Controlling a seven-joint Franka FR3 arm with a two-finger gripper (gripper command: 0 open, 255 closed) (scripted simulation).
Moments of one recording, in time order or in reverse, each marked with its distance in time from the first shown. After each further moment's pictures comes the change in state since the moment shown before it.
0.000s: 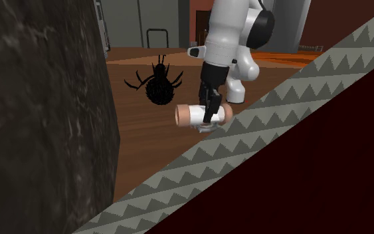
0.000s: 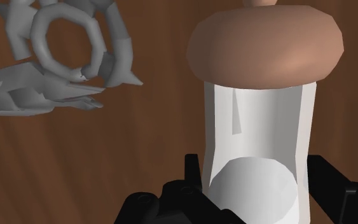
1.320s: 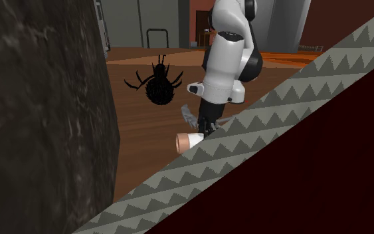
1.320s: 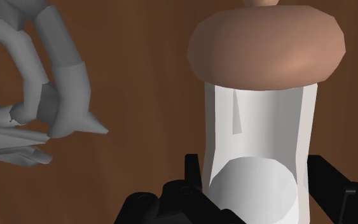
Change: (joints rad) arm 0.034 0.134 -0.046 -0.113 -0.131 0.203 0.112
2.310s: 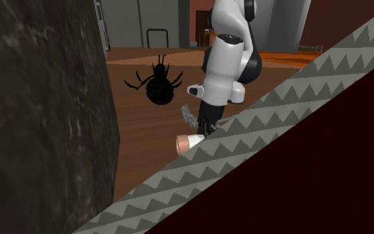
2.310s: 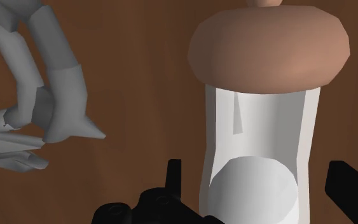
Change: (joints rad) arm 0.003 0.009 -0.004 -0.006 -0.009 0.012 0.007
